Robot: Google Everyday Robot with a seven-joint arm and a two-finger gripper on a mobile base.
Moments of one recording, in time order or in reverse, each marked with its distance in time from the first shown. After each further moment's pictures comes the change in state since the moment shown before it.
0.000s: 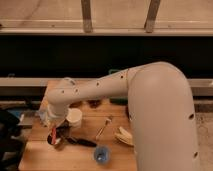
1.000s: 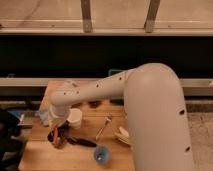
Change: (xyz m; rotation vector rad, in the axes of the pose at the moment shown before) arm -0.002 -0.018 0.020 0.003 -0.003 0.036
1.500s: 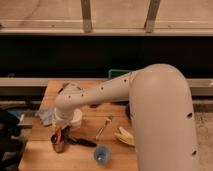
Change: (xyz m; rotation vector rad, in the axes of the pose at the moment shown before) arm 0.016 -0.012 -0.001 -0.001 -0.011 0.050
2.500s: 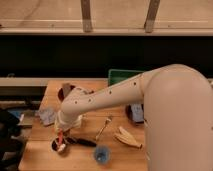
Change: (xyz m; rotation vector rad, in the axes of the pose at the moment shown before) arm 0.021 -0.003 -0.015 -0.025 -0.061 0.042
